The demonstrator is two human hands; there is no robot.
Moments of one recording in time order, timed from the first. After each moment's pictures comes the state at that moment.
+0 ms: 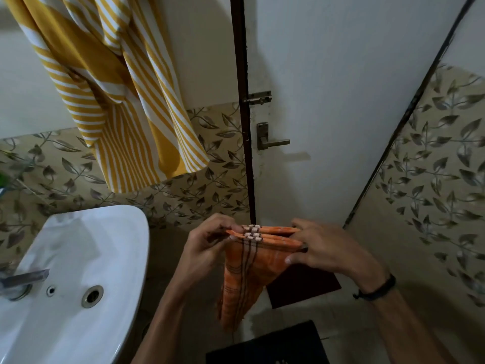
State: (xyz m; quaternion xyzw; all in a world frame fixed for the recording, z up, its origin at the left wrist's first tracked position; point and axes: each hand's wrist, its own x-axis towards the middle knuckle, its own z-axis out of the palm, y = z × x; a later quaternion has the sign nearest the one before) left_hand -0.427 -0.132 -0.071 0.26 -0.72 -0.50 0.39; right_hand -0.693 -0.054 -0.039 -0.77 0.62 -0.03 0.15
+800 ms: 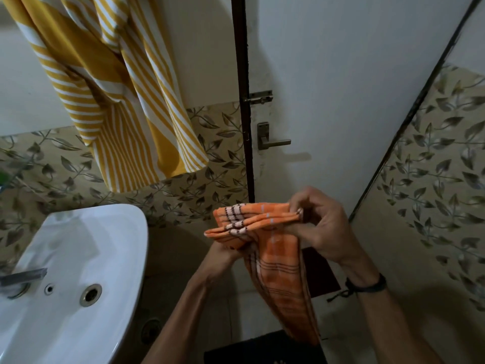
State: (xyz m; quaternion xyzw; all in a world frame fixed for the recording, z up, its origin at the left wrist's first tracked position) left_hand -0.467 -0.132 -0.099 0.38 -0.63 -0.59 0.33; right_hand -0.681 -0.066 -0.025 -0.63 0.44 -0.56 0.31
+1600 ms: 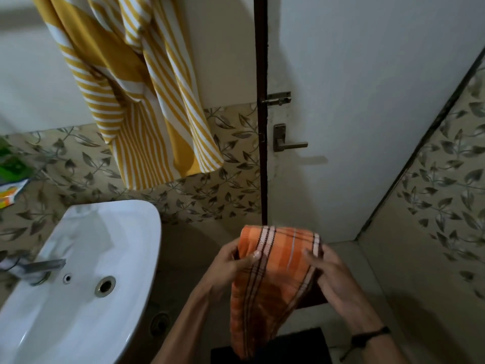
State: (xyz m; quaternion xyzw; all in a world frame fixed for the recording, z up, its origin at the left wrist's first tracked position) left_hand -0.447 -0.126 -0.105 0.41 -0.56 -0.66 0.28; right_hand -0.674 -0.048 -0.124 -0.25 0.50 -0.58 0.60
